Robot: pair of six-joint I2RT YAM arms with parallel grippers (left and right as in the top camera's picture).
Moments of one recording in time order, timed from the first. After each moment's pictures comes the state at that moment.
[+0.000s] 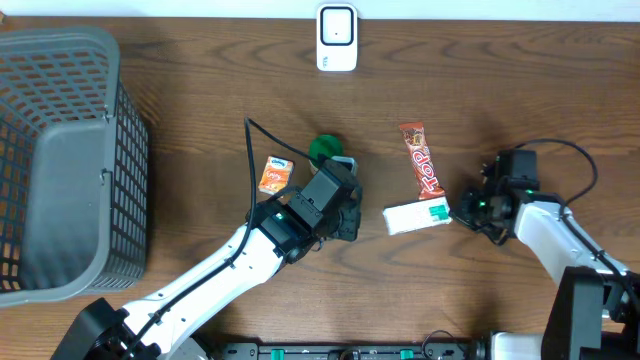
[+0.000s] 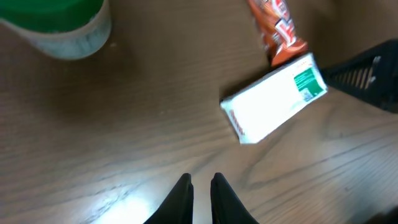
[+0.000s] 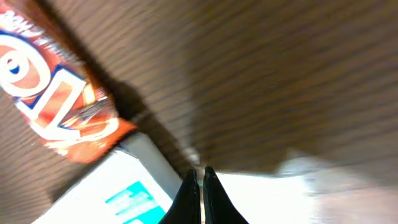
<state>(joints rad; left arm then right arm) -0.78 1.43 0.91 -0.43 0.08 -0.60 -0.07 1.54 0.70 -0.47 -0.24 0.46</state>
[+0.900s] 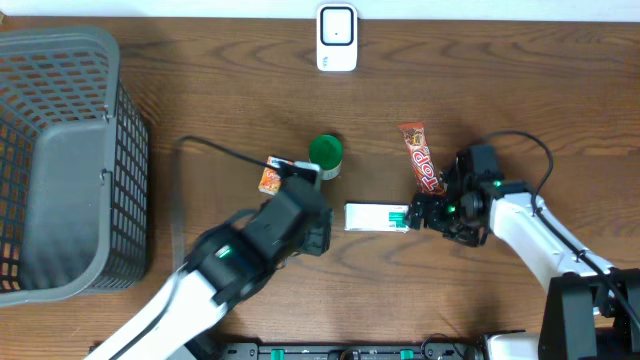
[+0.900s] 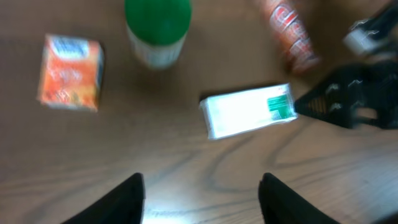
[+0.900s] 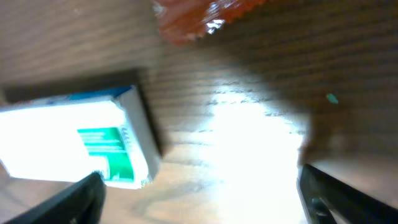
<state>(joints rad) -0.78 1.07 0.91 -0.69 -0.09 -0.56 0.12 1.54 0.81 -0.72 -0.30 0.35</state>
